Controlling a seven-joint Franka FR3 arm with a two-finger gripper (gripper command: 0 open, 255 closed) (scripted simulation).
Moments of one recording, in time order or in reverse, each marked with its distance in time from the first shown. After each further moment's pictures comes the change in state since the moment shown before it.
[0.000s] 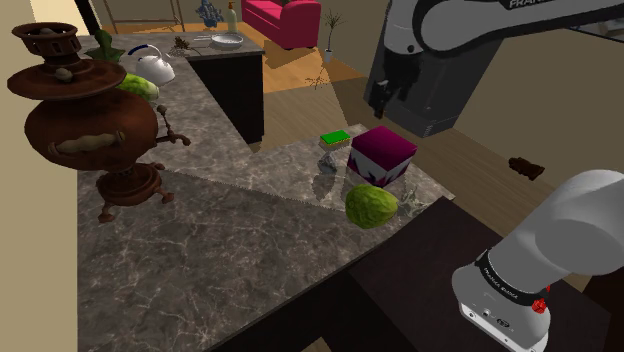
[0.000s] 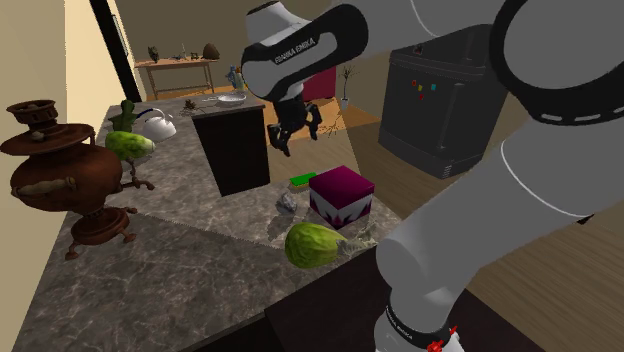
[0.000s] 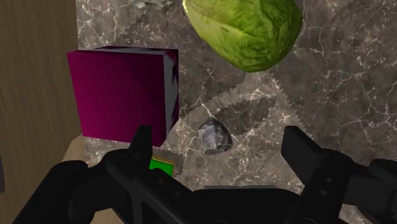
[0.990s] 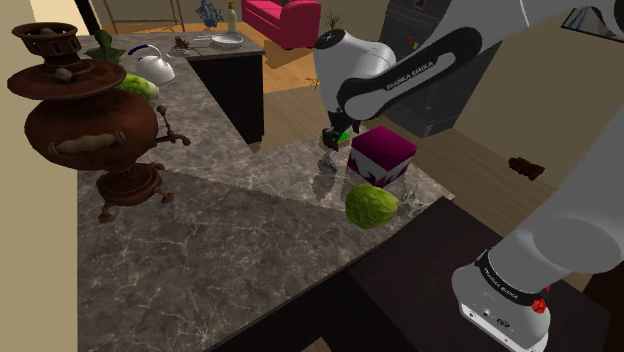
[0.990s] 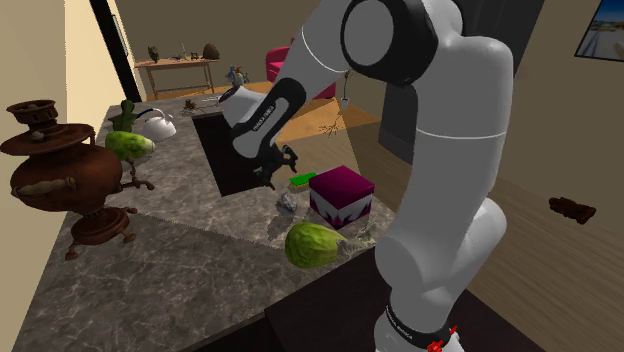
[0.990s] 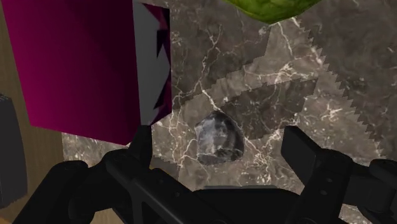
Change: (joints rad) arm -0.029 0.595 0.070 0.208 -0.321 0.194 0.326
